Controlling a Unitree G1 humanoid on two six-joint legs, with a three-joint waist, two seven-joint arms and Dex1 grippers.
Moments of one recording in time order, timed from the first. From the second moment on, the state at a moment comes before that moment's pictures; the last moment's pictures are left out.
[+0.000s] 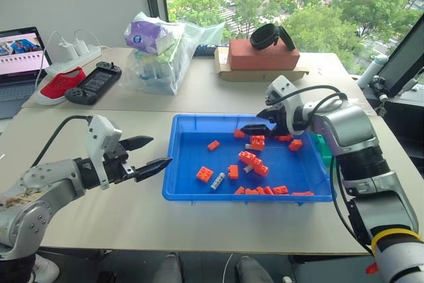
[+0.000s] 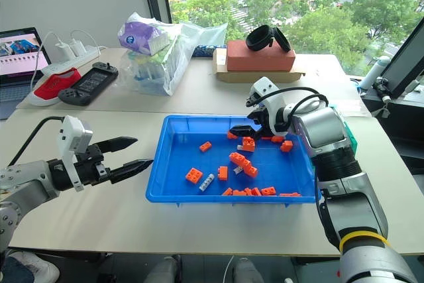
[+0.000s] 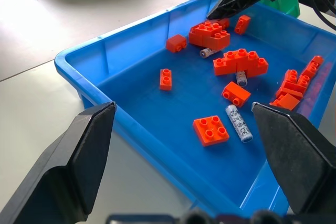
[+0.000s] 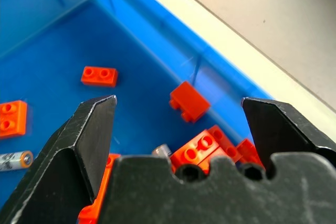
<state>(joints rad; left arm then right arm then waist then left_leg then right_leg) -0.13 0.85 0.34 -0.53 -0.85 0.81 -0.70 -0.95 -0.61 0.19 0.14 0.24 1.01 0.87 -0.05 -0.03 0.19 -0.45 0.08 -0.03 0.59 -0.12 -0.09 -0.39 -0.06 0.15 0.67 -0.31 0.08</state>
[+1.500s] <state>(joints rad) -0.25 0.85 0.29 -0.47 -0.81 0.77 -0.76 -1.03 -0.38 -0.10 0.16 0.24 1.58 0.33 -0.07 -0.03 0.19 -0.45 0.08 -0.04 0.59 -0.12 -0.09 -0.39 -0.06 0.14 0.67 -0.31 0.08</state>
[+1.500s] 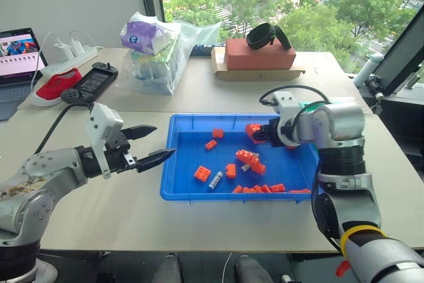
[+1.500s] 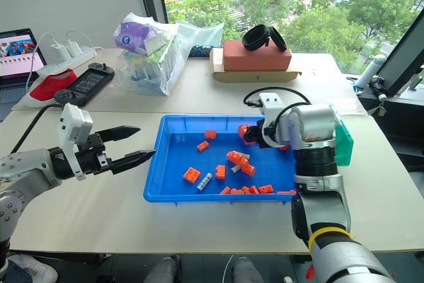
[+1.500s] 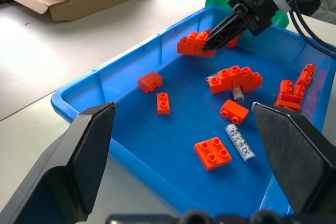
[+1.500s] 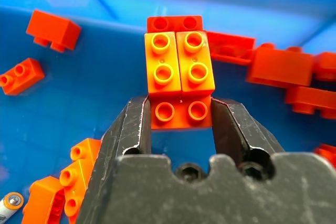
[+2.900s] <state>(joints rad) -0.33 0.83 0.22 -0.48 -0.79 0.80 -0.78 -0.88 -0.79 0.34 0.10 0.30 0.85 1.03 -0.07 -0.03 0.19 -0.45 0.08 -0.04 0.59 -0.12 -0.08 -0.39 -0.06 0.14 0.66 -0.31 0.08</state>
